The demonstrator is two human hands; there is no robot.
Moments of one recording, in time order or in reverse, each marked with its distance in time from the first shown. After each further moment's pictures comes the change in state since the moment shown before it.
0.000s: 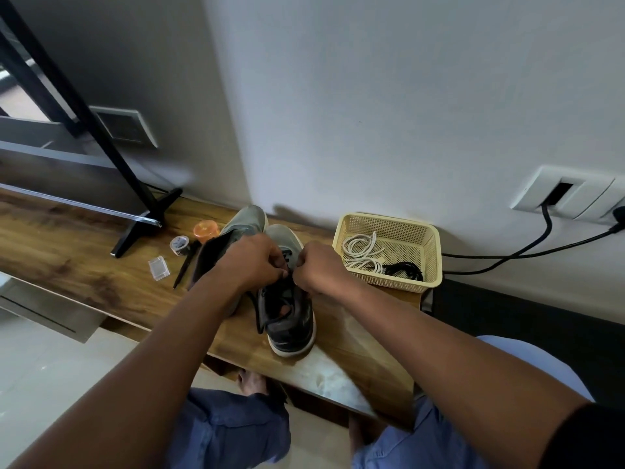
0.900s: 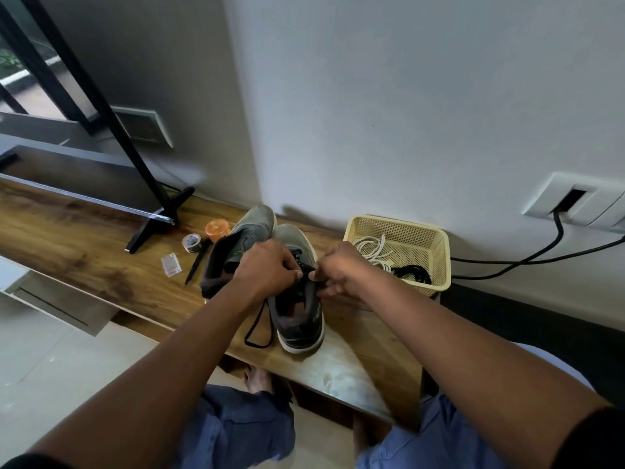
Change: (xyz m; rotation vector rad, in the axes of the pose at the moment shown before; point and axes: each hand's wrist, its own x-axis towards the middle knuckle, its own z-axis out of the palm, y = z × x) left_hand -0.010 0.003 0.019 -0.112 0.121 -0.063; right_hand 0.011 0.013 -0.007 0.606 -0.124 0.408
